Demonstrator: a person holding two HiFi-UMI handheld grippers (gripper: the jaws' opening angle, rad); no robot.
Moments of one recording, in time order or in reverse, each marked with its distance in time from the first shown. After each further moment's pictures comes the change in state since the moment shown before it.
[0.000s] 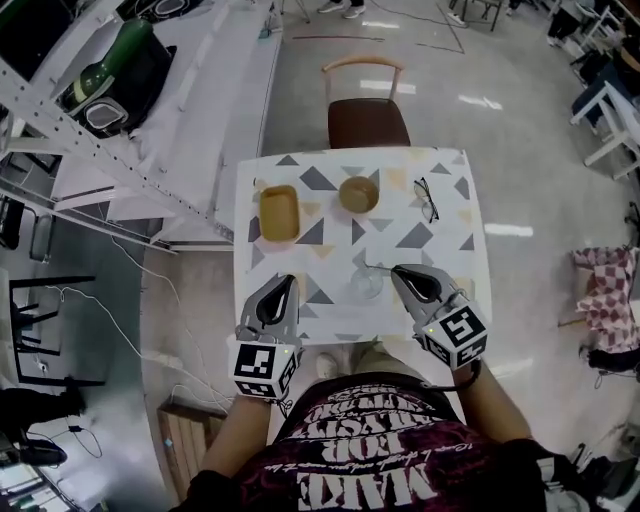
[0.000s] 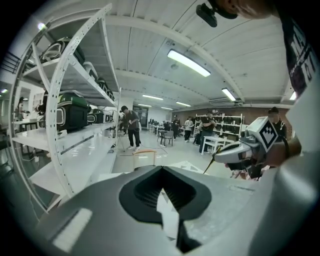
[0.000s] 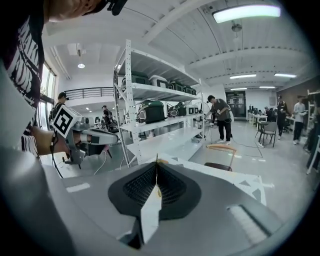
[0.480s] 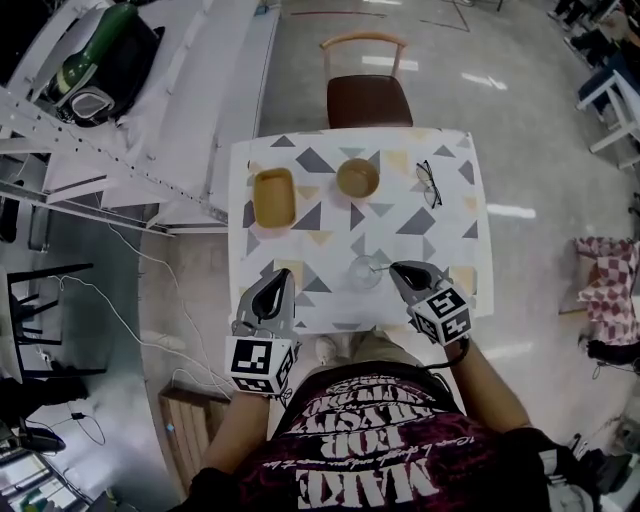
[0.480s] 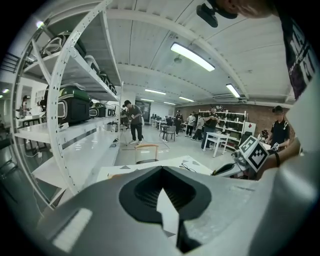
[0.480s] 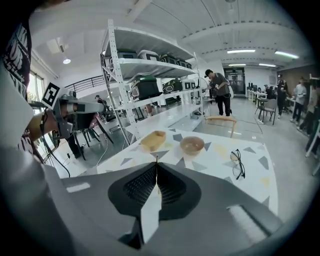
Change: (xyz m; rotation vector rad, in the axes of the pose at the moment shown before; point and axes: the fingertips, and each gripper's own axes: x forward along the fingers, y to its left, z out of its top) left arm 0.012 0.005 -0.021 -0.021 0.063 0.027; right arm 0.038 -0.027 -0.110 0.101 0.231 0.021
